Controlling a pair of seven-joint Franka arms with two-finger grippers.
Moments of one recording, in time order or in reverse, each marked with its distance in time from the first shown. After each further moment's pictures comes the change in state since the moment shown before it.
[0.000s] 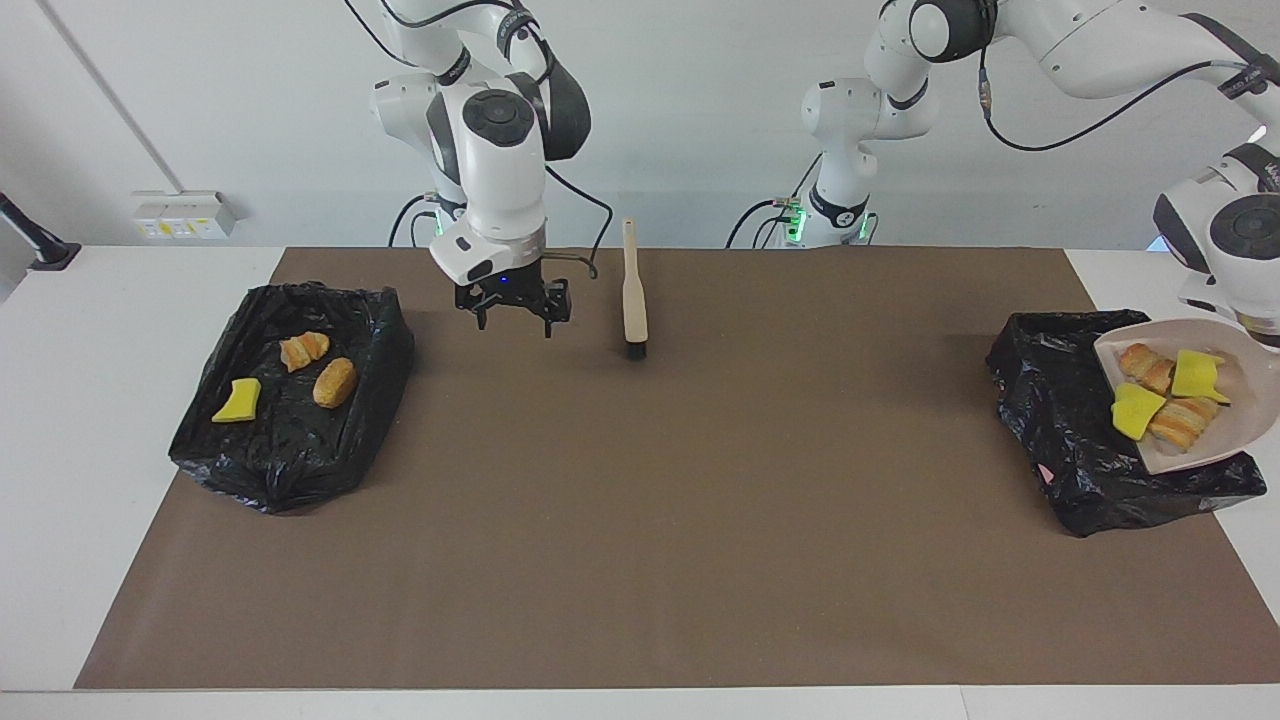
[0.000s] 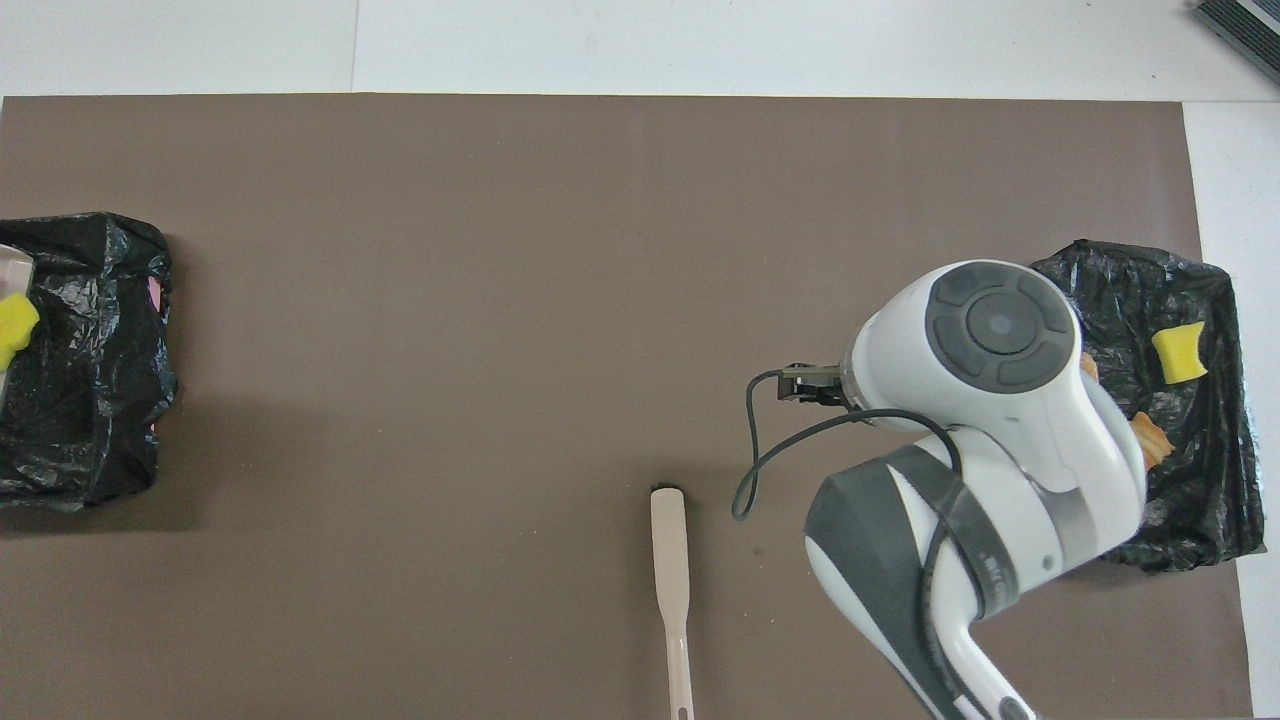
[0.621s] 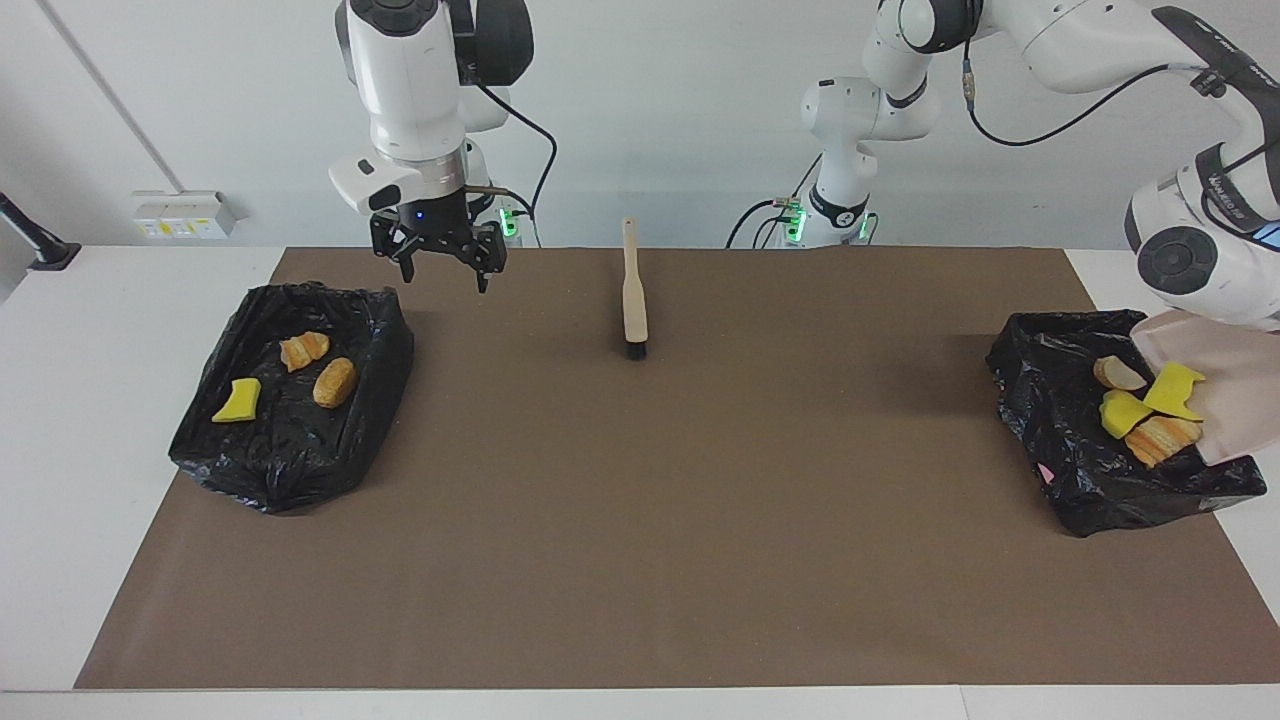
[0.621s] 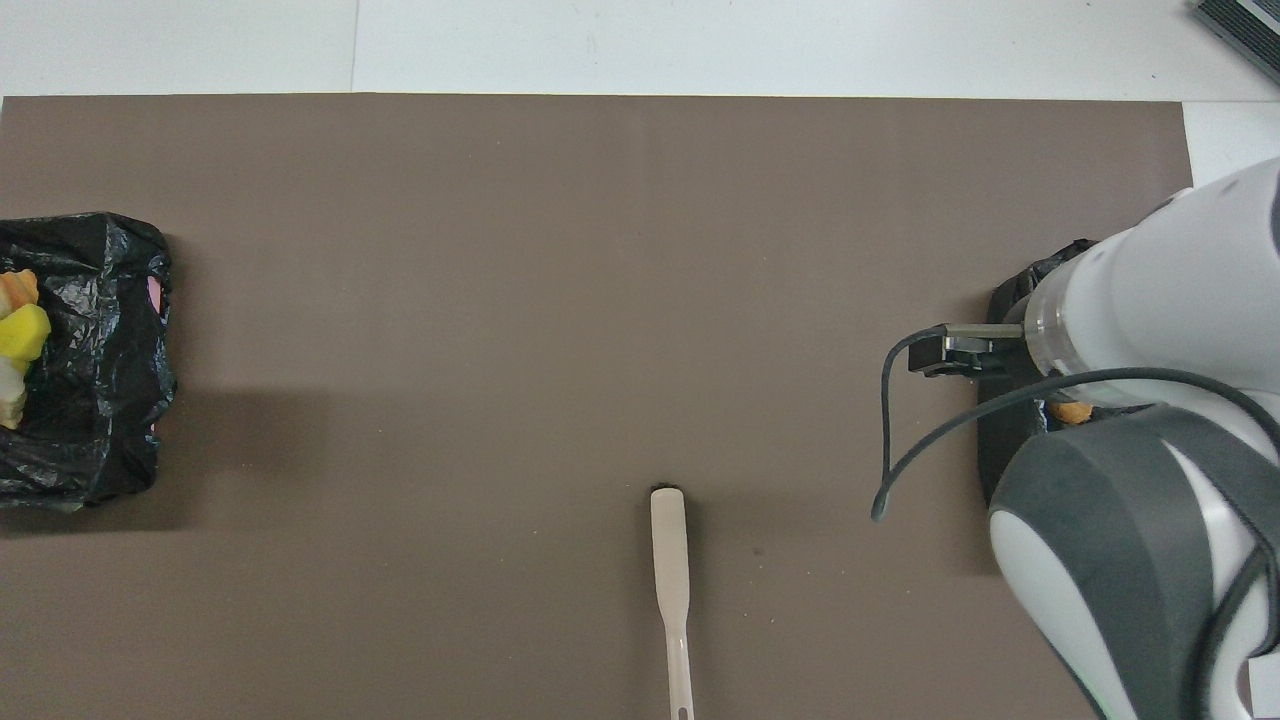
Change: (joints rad) left arm -0.075 -0.046 -0.044 -0.027 0.425 -0.242 -0.342; right arm -0.099 -0.065 -0.004 0.180 0.001 -0.226 -0.106
